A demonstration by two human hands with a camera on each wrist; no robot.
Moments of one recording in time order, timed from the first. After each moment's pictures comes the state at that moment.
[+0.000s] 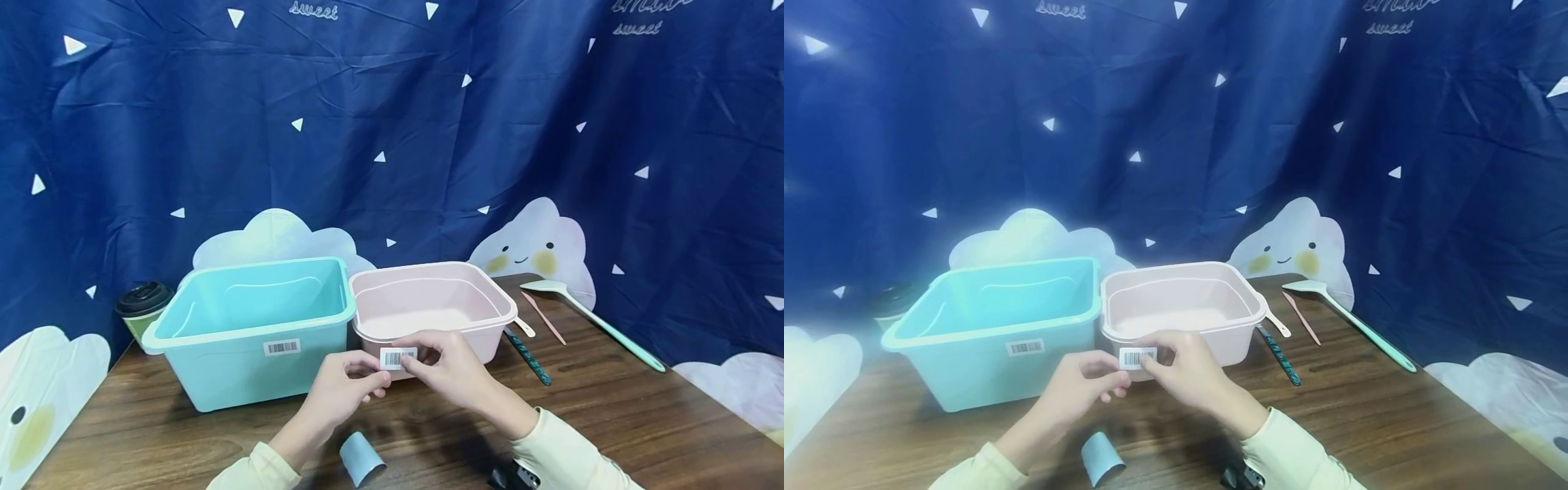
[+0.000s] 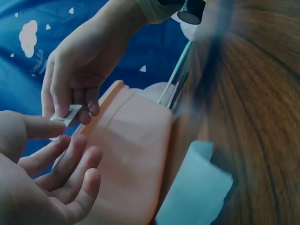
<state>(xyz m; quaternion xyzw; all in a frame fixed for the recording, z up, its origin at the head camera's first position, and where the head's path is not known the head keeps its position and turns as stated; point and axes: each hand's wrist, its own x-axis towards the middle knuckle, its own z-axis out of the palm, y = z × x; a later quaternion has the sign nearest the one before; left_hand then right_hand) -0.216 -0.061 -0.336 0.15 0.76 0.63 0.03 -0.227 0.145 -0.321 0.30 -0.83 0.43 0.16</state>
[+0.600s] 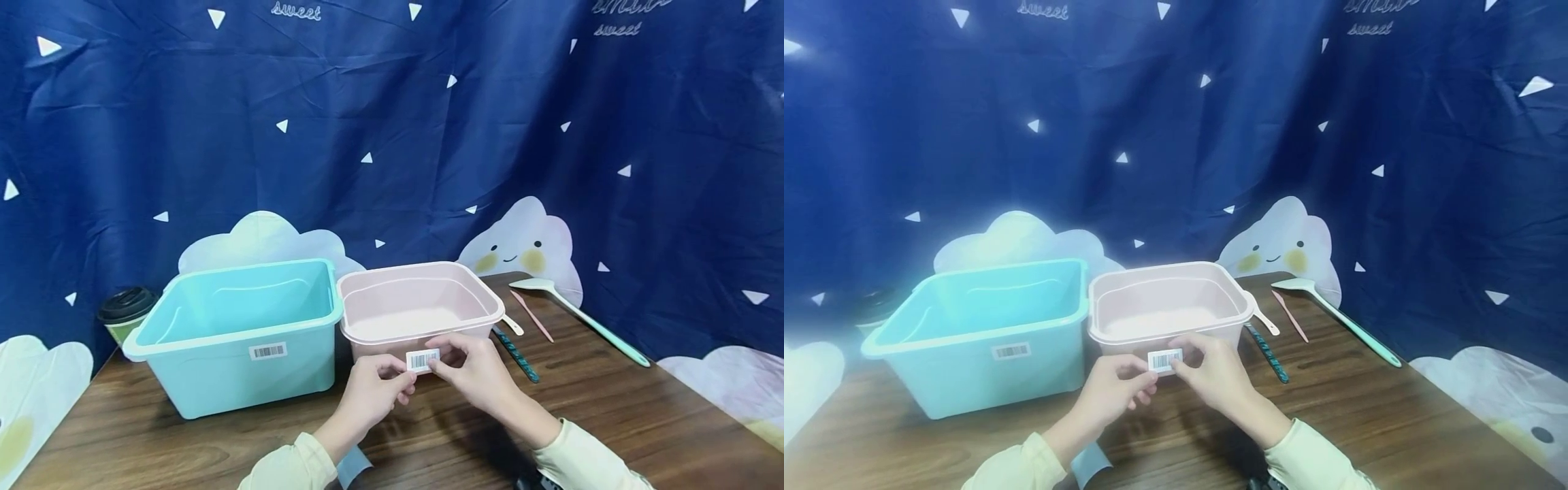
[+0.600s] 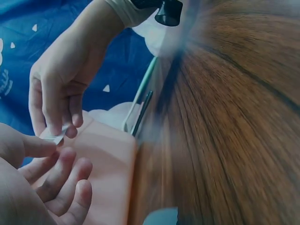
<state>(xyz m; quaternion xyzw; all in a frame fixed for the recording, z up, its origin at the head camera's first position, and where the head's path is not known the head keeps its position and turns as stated) -0.225 -0.001 -0.353 0.16 0.76 0.62 0.01 -0.227 0.188 -0.343 0.22 -0.85 0.39 0.26</state>
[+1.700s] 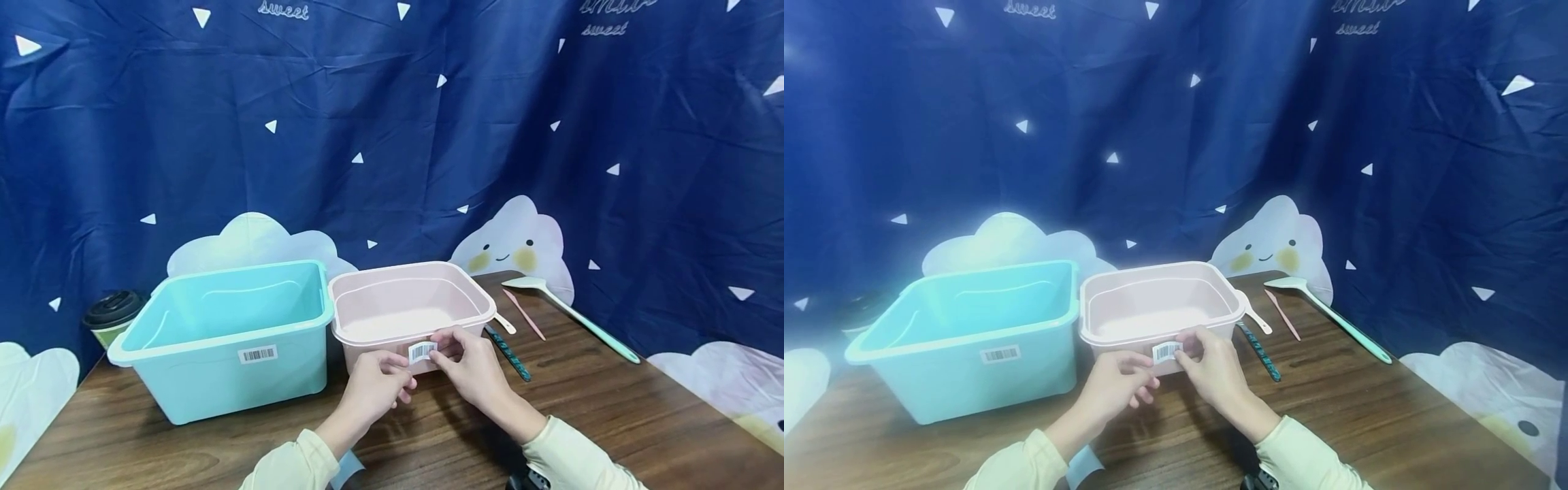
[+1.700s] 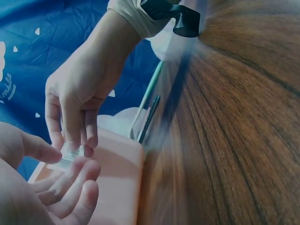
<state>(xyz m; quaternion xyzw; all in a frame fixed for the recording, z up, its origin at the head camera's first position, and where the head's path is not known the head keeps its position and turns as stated) -0.228 0.015 -0.349 0.13 0.78 0.61 0.02 -0.241 0.196 -0.360 0.16 -0.84 0.43 0.29</state>
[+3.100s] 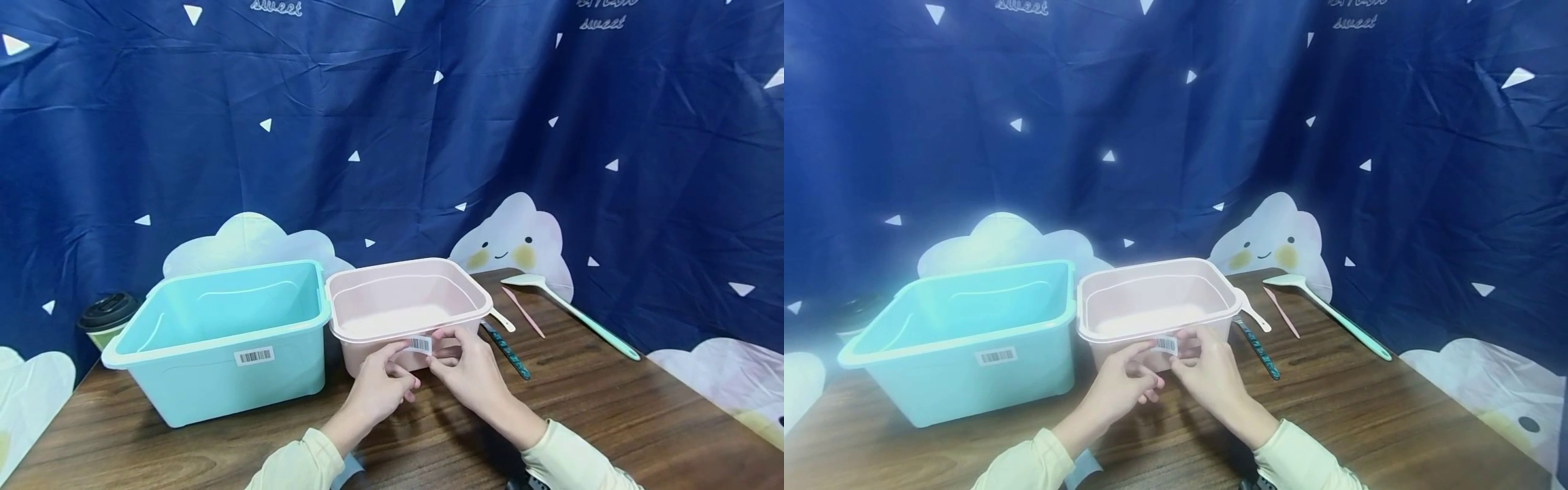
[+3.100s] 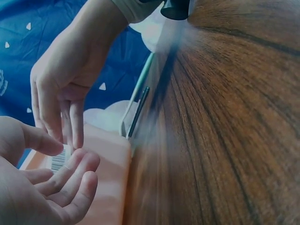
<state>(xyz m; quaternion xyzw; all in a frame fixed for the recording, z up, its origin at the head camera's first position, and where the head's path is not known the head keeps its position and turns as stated) -0.238 0.020 -0.362 0.19 0.77 0.61 0.02 -0.233 0.189 -0.359 0.13 -0.82 0.50 0.24</state>
